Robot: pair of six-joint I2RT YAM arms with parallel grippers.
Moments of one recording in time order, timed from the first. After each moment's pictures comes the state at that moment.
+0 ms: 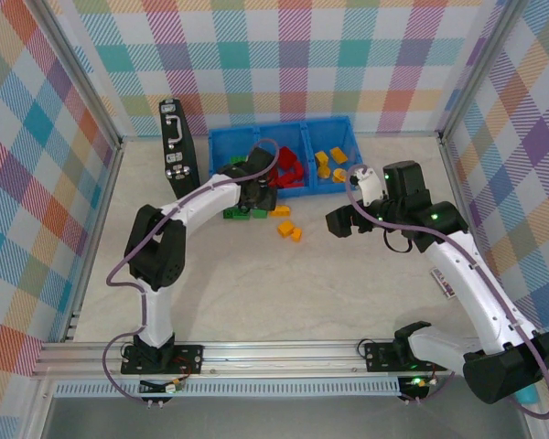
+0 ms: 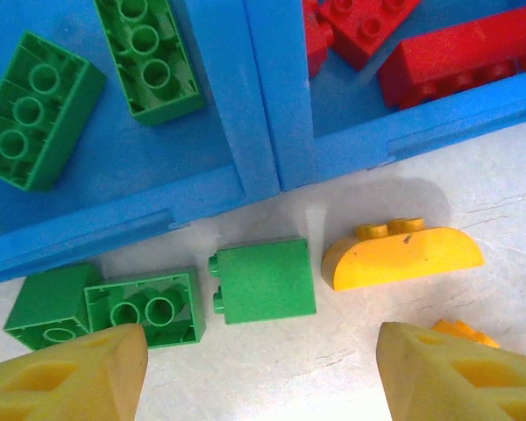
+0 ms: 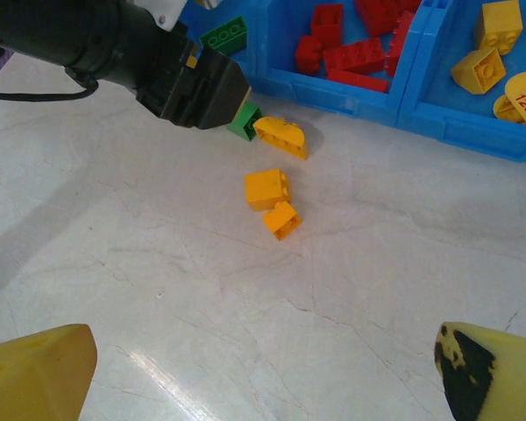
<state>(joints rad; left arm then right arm) -0.56 2.00 1.63 -0.74 -0.18 -0.35 0.38 1.11 1.20 -0.87 -0.33 0.00</state>
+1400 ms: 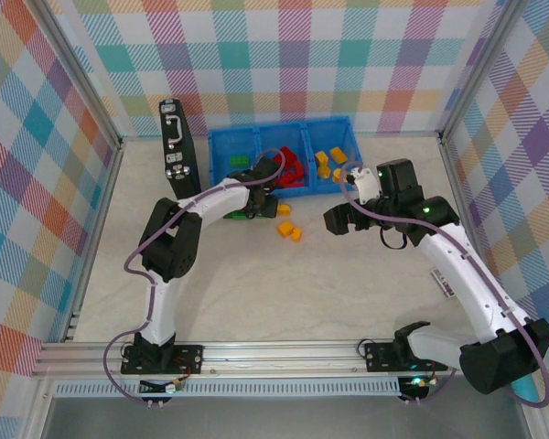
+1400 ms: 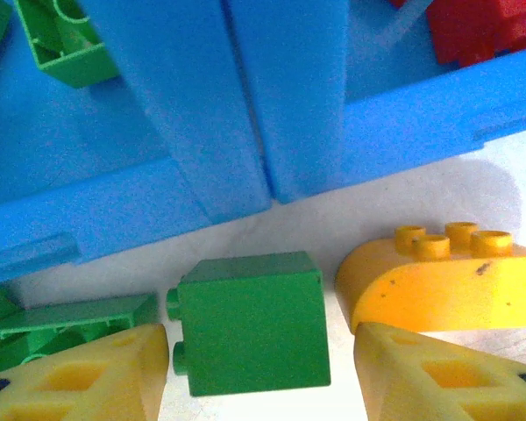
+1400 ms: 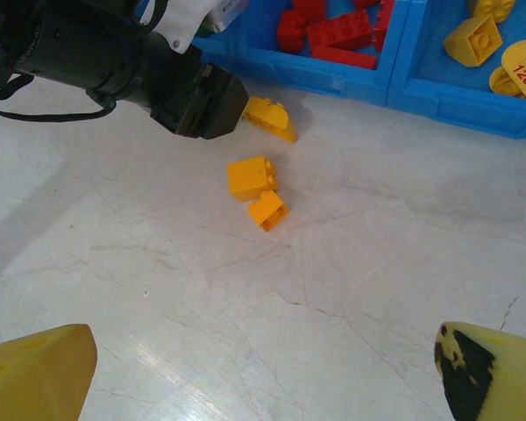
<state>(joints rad) -0.56 2.11 1.62 -0.68 -0.17 -0.37 0.38 1.17 1.20 -0.86 -0.30 0.02</state>
